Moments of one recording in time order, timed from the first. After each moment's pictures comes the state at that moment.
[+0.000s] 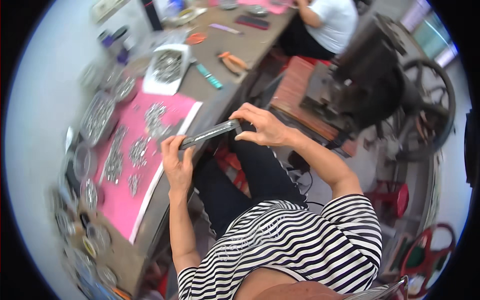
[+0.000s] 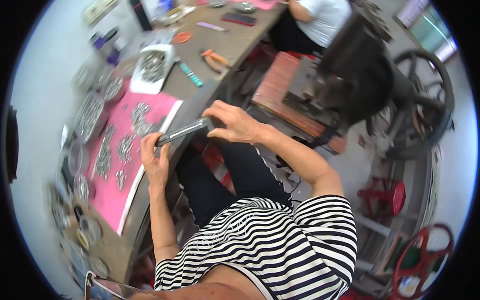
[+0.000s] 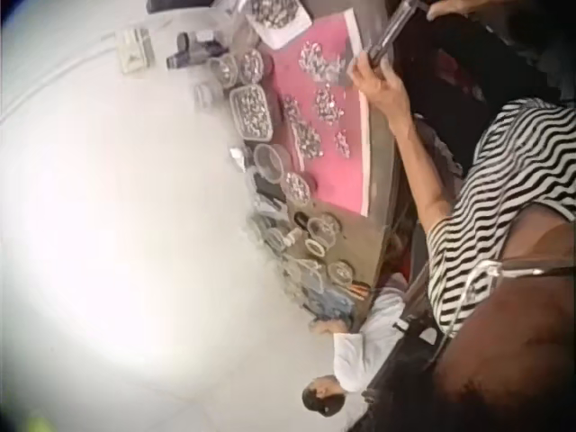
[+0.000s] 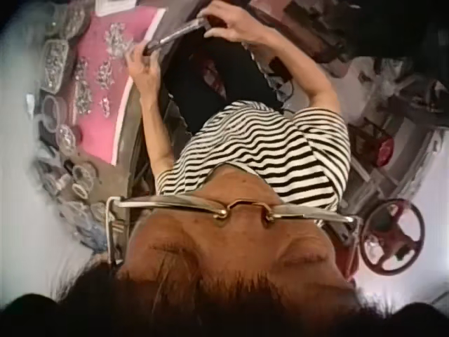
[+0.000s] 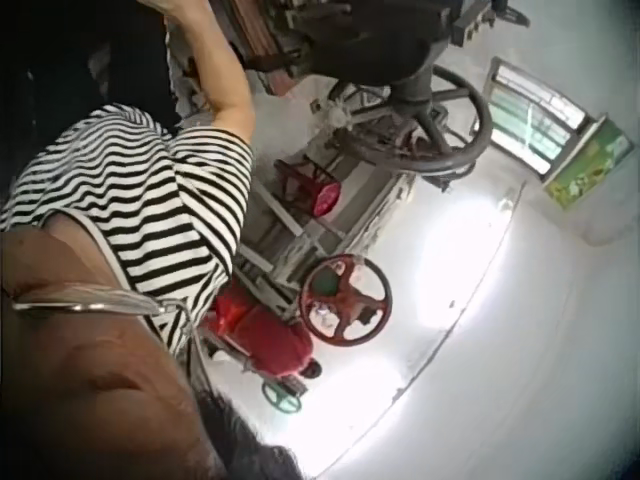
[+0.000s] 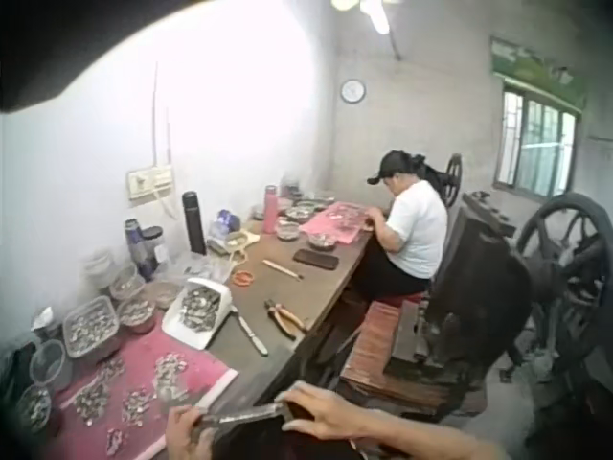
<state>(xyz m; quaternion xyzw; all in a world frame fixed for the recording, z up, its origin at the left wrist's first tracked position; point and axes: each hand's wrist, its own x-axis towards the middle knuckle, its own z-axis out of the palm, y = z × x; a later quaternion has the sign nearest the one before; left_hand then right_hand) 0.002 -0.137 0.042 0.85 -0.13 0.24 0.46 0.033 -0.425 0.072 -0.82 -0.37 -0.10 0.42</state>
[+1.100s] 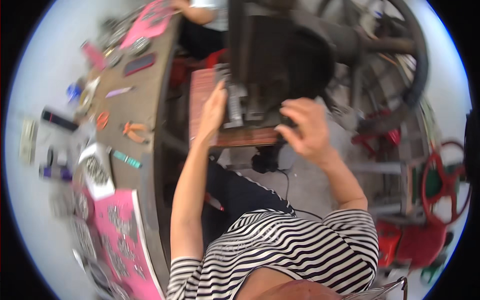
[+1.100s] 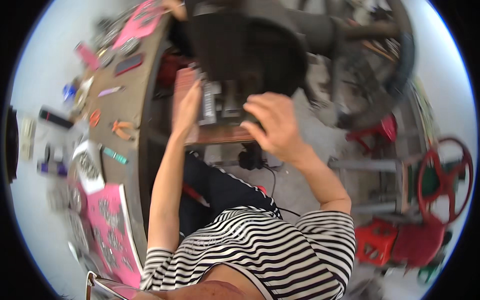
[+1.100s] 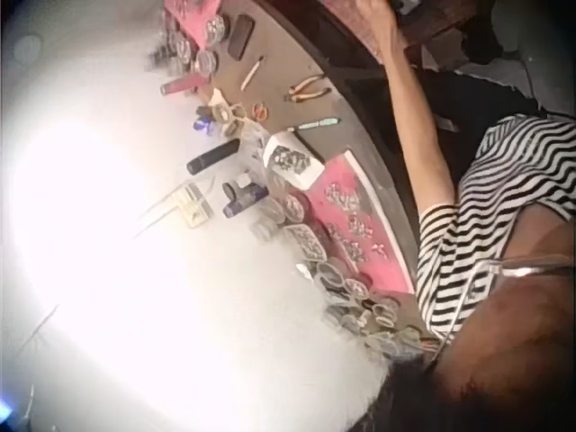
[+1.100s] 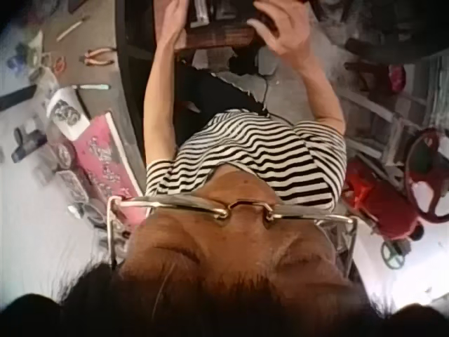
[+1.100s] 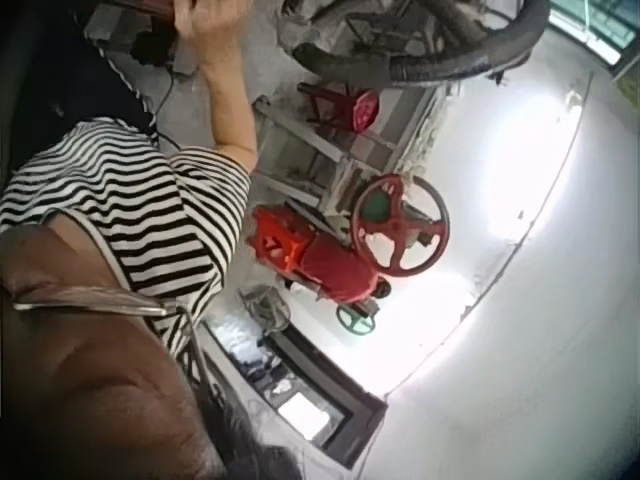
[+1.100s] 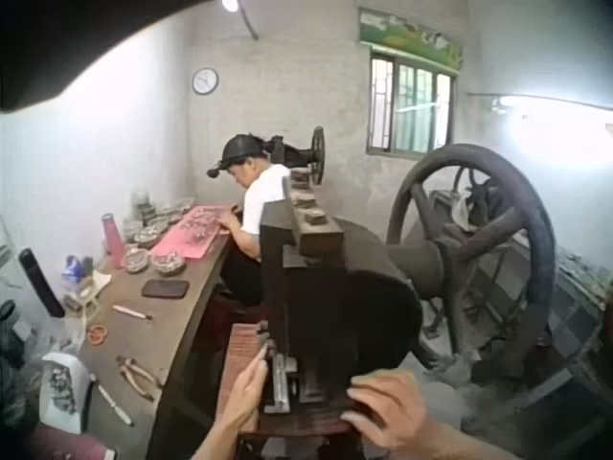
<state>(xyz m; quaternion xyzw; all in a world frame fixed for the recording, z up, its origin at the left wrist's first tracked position) 0.135 -0.546 0.021 0.65 -0.41 -0.21 0.60 -0.121 -0.645 0.131 -0.90 0.03 -0.42 0.09</state>
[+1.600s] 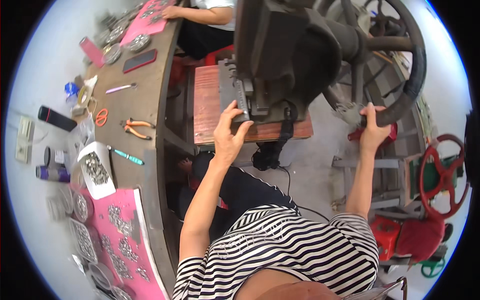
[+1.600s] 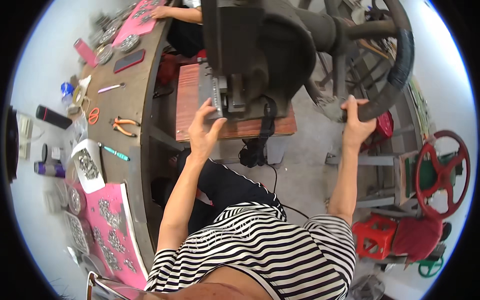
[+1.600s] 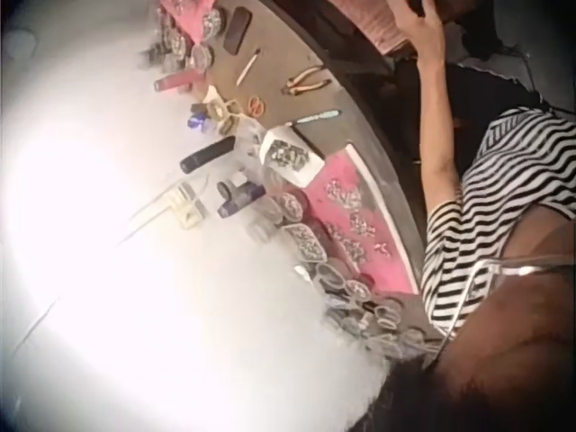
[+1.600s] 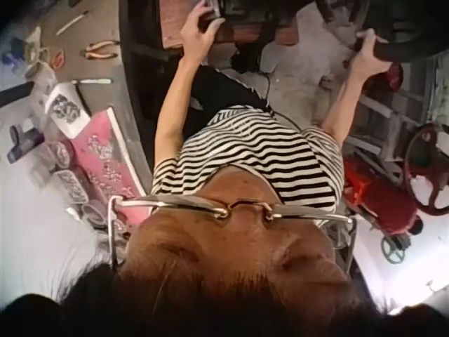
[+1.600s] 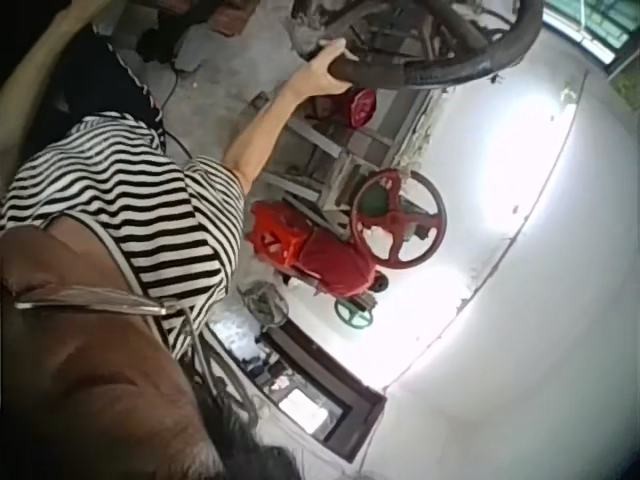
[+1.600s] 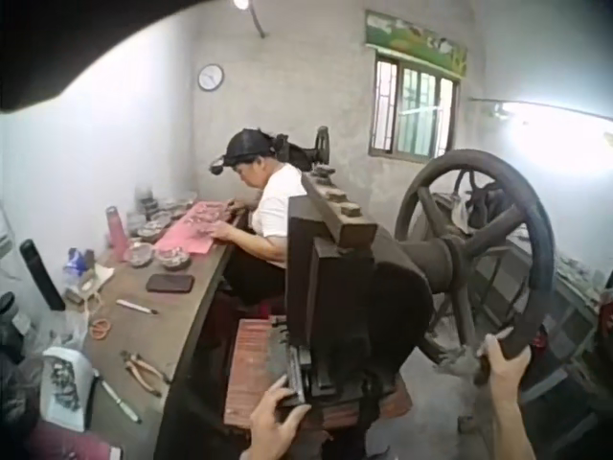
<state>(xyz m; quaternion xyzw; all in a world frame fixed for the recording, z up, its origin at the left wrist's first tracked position) 0.066 -0.499 0.010 0.63 -0.45 -0.02 0.63 -0.220 -0.705 0.135 -0.66 0.34 -0.63 0.24</state>
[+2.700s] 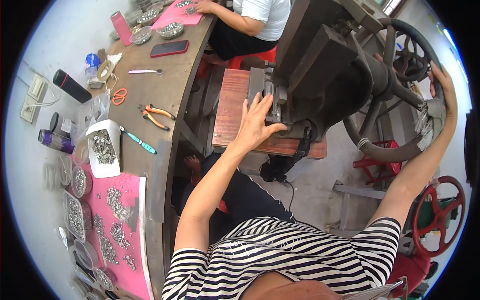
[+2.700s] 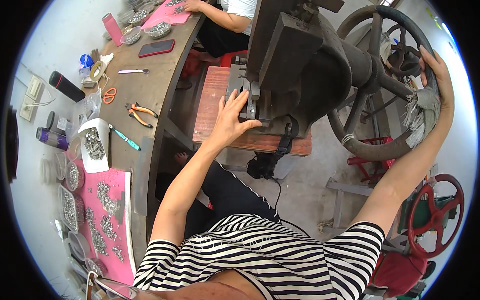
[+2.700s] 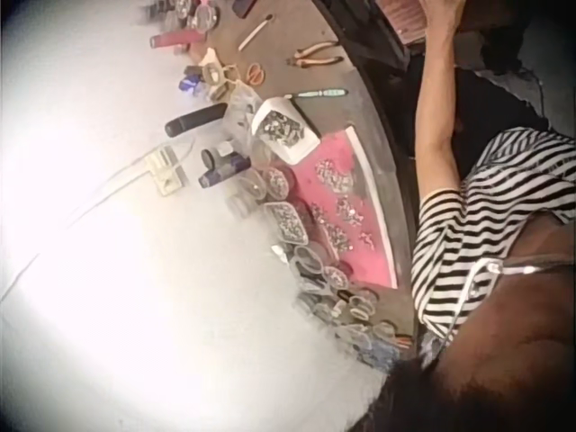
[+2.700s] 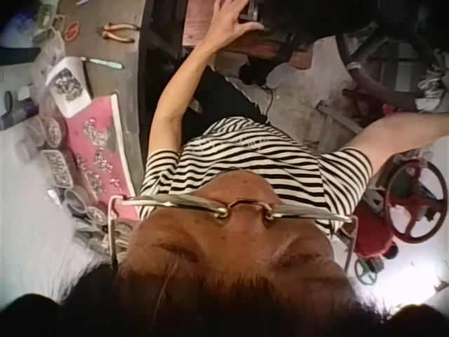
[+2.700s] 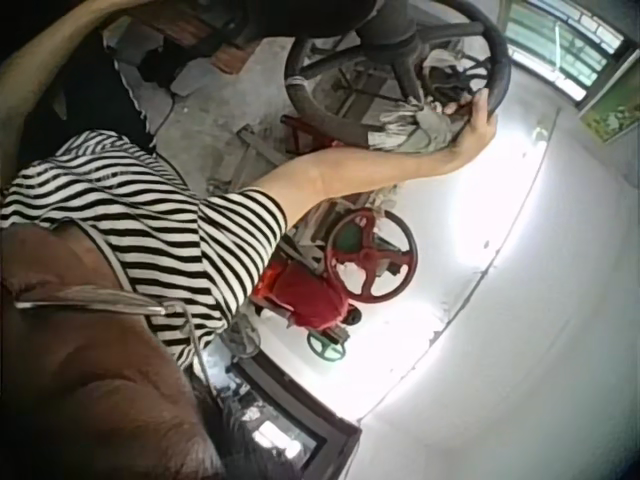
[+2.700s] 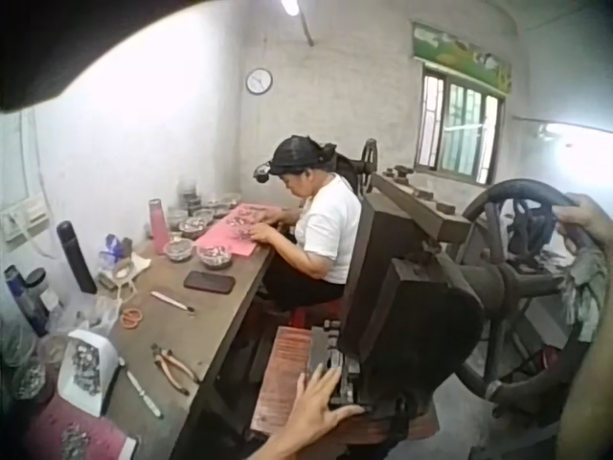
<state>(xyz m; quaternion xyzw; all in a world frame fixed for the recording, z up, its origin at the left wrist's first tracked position) 0.102 -0.530 0.021 0.71 -0.53 -0.04 0.46 -0.197 -0.845 0.392 -0.82 0.34 -0.33 0.31</state>
